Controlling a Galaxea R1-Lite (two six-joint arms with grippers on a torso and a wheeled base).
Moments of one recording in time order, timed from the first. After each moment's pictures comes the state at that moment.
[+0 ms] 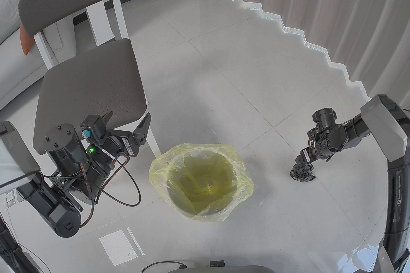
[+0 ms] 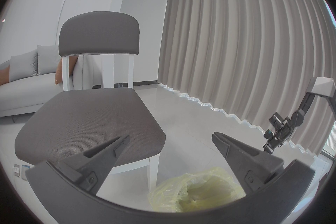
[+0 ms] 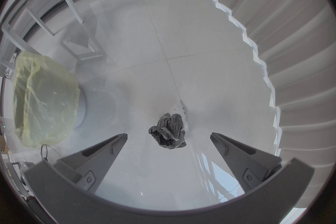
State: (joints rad) left arm -0.41 1.87 -0.41 -1.55 0.18 -0.02; right arm 0.05 2.44 -1.44 -0.08 -0.13 -0.23
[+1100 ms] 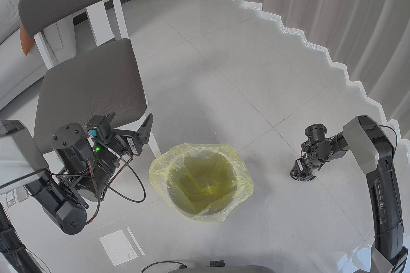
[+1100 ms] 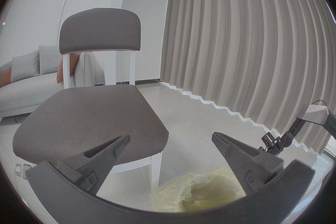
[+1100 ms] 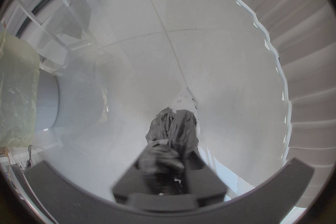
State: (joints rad) left arm -0.41 1.92 -0.44 -1.55 0.20 -0.02; right arm 0.02 2.75 -1.73 -0.06 -0.12 -0.24
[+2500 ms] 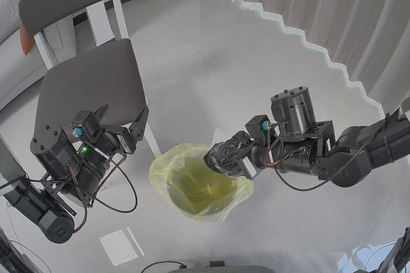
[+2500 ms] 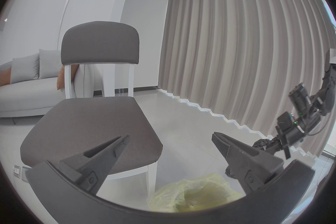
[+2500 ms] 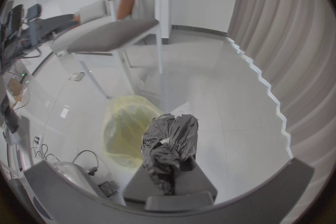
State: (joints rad) left arm -0.46 1.77 -0.38 -1.55 0.23 0.00; right arm 0.69 1.93 -1.08 -0.31 -0.13 -0.20
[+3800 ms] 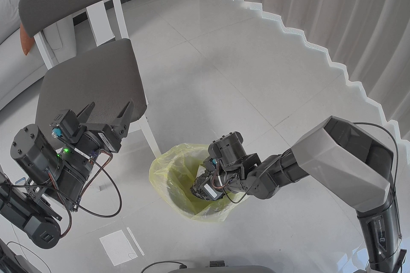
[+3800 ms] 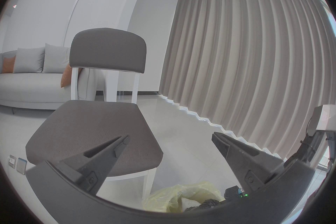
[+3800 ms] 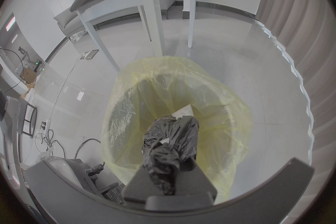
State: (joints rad) left arm -0.45 1.66 -0.31 -1.55 0.23 -0.07; right arm 0.70 2.46 -1.46 -0.25 -0.09 -0.18
